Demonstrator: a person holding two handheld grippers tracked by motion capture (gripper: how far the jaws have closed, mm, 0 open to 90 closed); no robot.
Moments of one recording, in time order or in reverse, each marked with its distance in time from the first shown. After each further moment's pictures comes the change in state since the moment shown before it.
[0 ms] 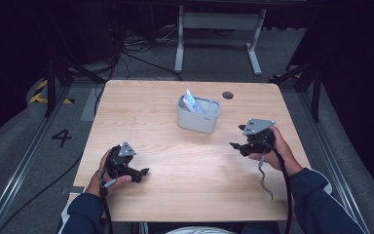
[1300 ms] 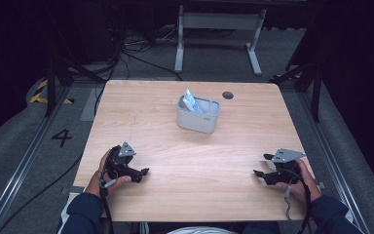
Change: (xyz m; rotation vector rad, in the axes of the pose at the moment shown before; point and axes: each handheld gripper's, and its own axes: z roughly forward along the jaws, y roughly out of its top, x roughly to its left) left arm -0.001 0.000 0.000 -0.002 0.005 -0.006; right arm 0.023 -0.128 -0.026 0.013 0.021 0.222
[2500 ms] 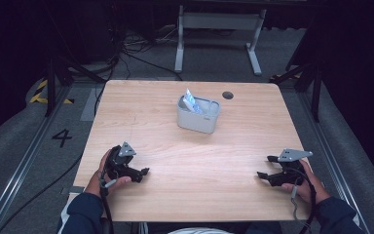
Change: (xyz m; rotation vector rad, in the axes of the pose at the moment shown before) left arm -0.001 0.000 0.000 0.003 0.006 -0.006; right arm -0.011 -0.013 -0.004 -0.011 0.068 0.104
